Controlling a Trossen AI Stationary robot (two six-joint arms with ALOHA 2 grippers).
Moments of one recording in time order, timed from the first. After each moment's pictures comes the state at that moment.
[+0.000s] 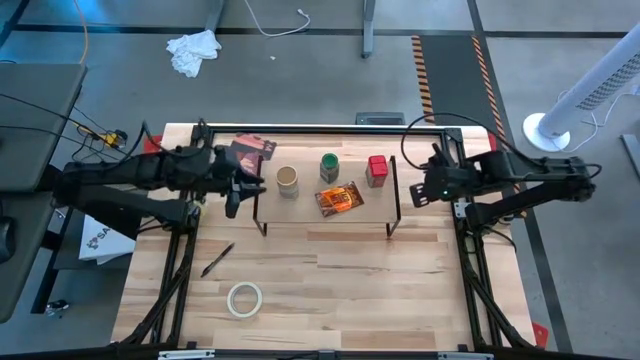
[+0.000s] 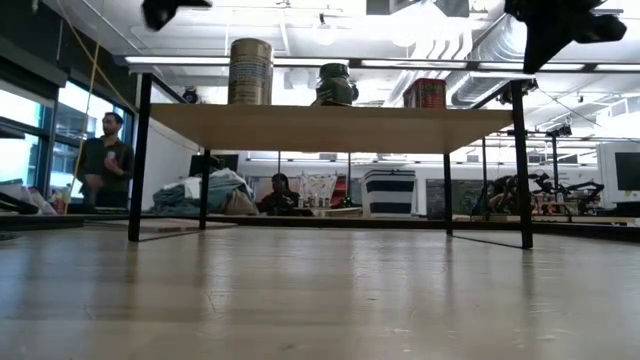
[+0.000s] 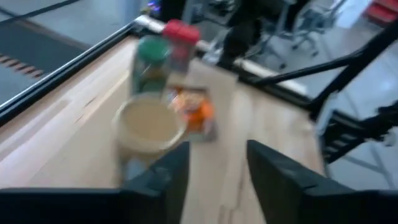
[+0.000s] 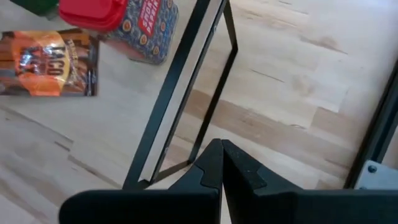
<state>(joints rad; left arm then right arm) 0.00 0.86 1.01 -0.56 -0.12 -0.38 0.08 1.03 1.20 -1.37 0.33 1.22</state>
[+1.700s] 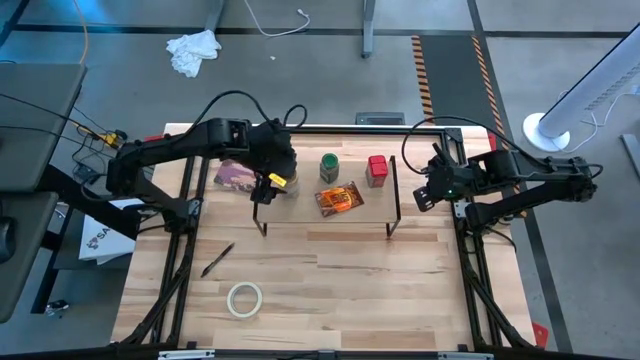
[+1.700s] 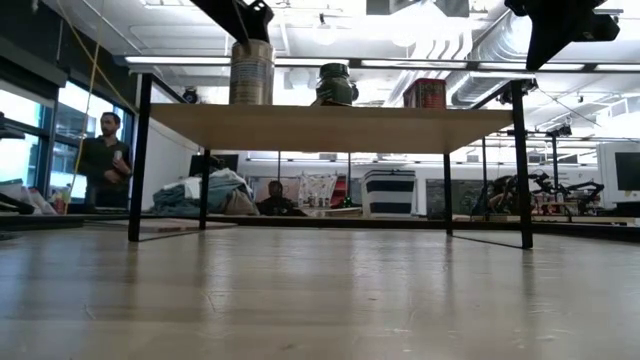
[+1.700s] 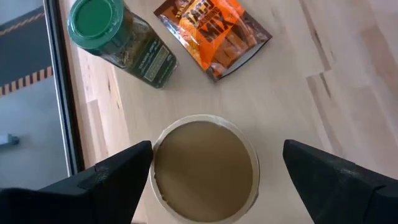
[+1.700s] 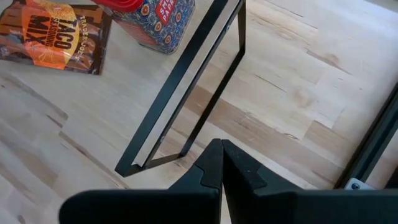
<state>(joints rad) 0.19 1.50 1.62 -1.15 0.01 0.51 0.08 1.01 1.20 -1.37 0.31 1.06</state>
